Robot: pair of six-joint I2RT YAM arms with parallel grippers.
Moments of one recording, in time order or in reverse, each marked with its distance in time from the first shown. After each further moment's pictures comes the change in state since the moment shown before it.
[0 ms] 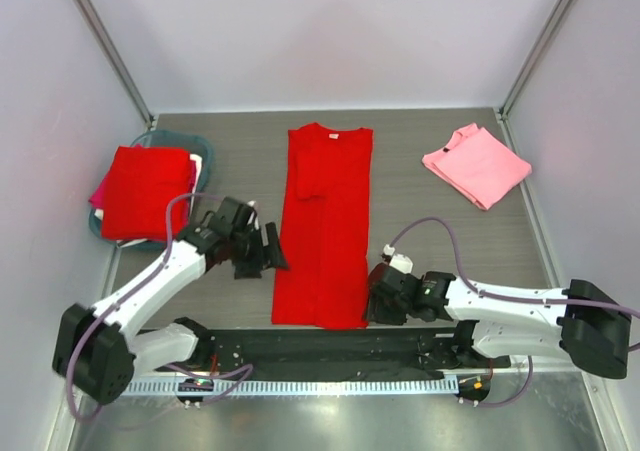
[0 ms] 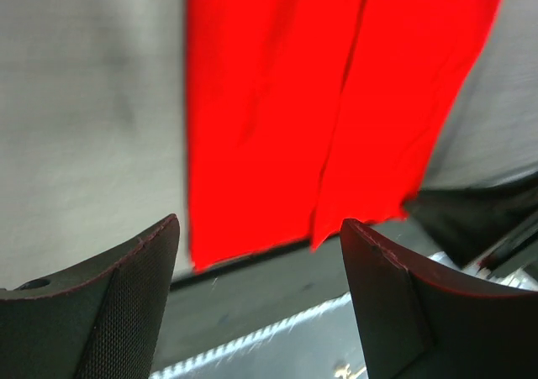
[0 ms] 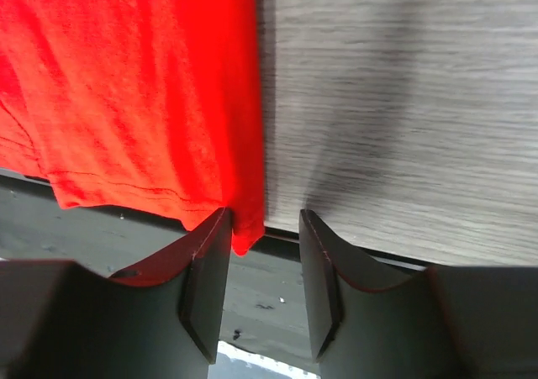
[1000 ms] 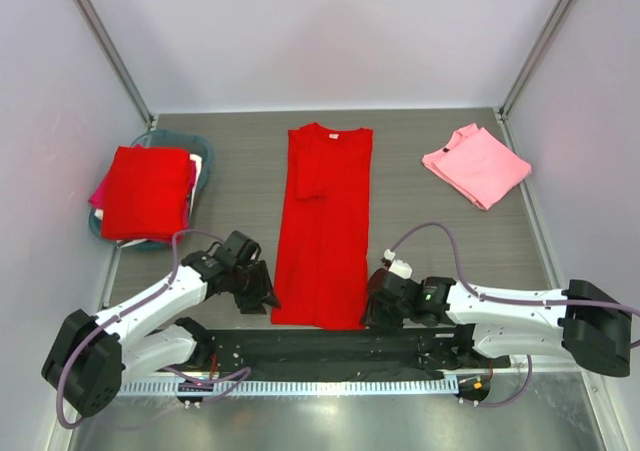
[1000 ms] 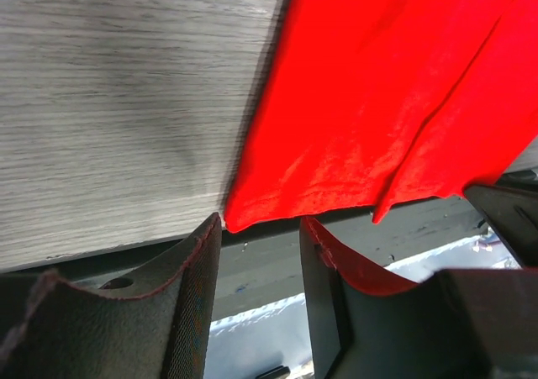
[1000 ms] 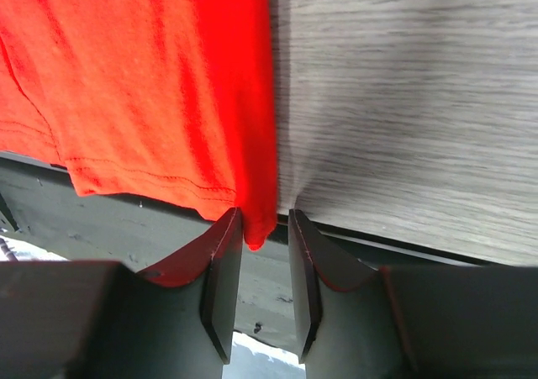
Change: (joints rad) left arm -0.107 -0.127 -0.287 0.011 0.020 -0.220; right arm 0.050 -0.004 -0.040 0.071 -0.023 0.107
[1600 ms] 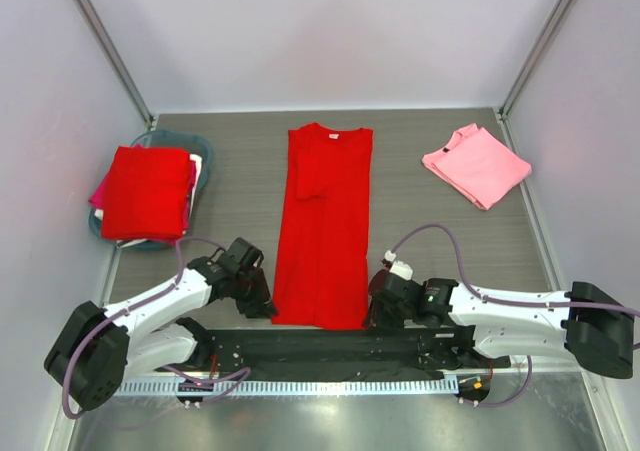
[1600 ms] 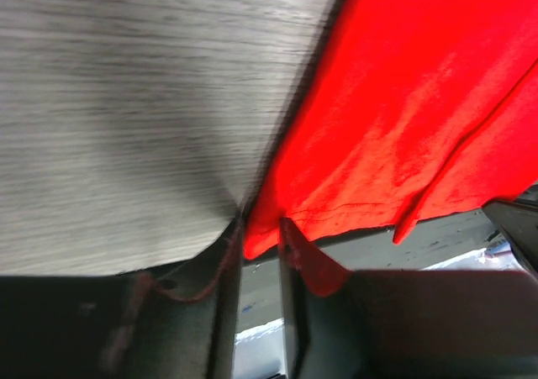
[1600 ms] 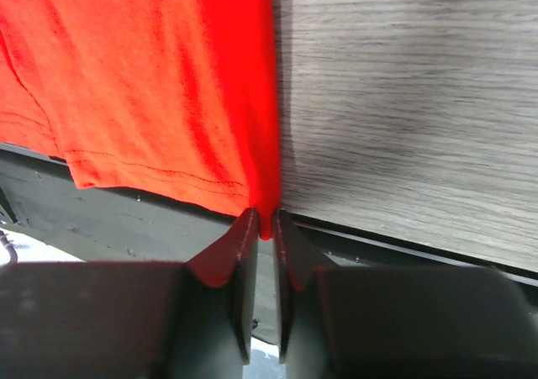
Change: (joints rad) left arm -0.026 0.038 -0.072 0.084 -0.017 -0.049; right arm 0.002 -0.031 -0.022 0.005 -0.013 -0.007
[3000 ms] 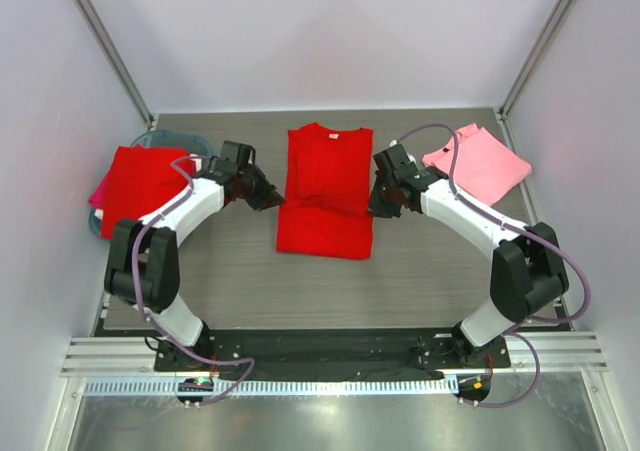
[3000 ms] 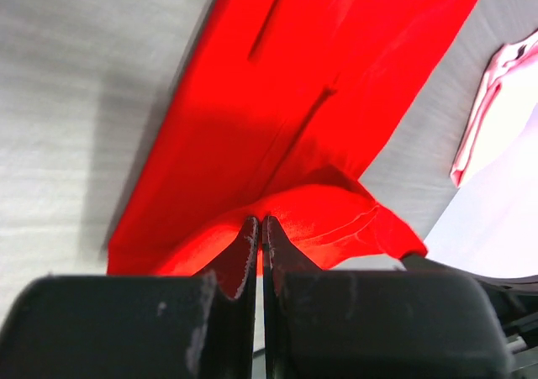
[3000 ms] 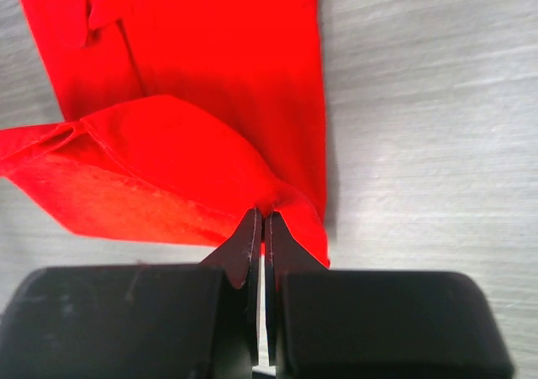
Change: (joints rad) left arm 0.348 0.546 0.682 0.180 0.025 0.006; right arm -0.637 0.516 0.767 -0.178 -0.020 -0.533
